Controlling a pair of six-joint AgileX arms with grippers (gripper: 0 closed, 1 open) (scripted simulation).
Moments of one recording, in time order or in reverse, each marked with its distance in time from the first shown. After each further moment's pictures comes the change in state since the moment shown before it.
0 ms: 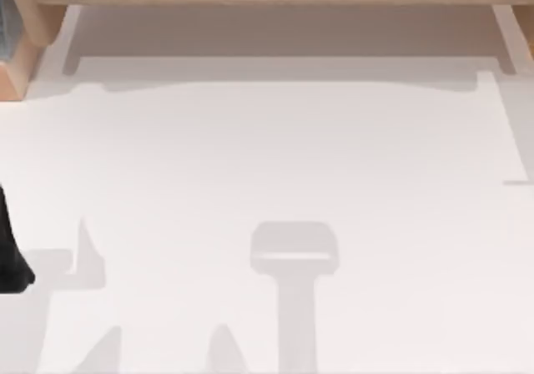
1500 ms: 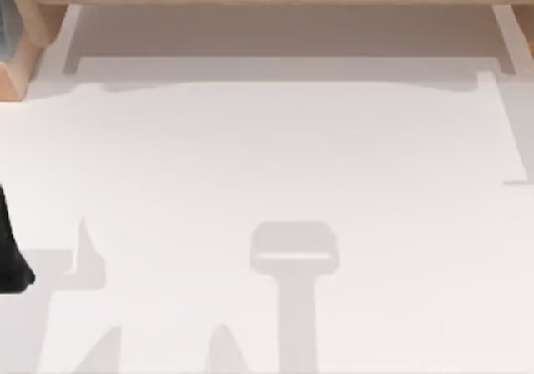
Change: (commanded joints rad) left arm 0.000 0.000 0.000 0.000 0.000 0.000; right arm 0.002 -0.038 0.041 -0.033 -0.004 0.000
